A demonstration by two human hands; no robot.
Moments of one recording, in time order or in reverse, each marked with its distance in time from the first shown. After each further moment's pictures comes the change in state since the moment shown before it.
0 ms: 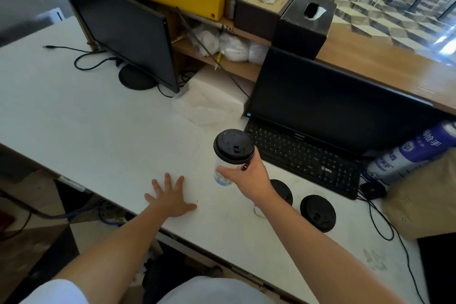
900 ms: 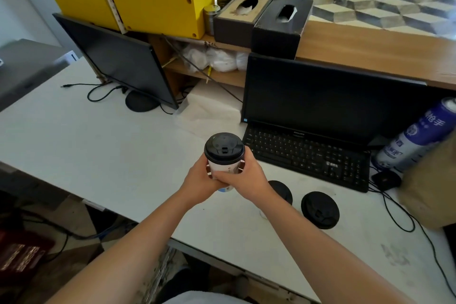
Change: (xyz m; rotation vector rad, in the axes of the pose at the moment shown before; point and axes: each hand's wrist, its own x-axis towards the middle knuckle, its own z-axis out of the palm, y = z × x) left_hand -0.099 0.096 -0.078 -0.821 0.263 0.540; right_hand -0.008 -0.013 -0.021 0.104 -0.099 -0.047
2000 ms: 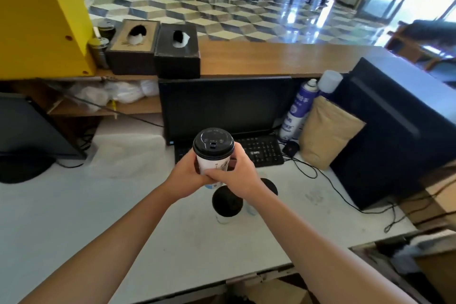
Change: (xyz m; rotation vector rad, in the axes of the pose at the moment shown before) left_hand 0.053 0.084 0.031 0.024 -0.574 0.380; right_hand -0.048 -0.050 -0.052 -0.094 0.528 0.060
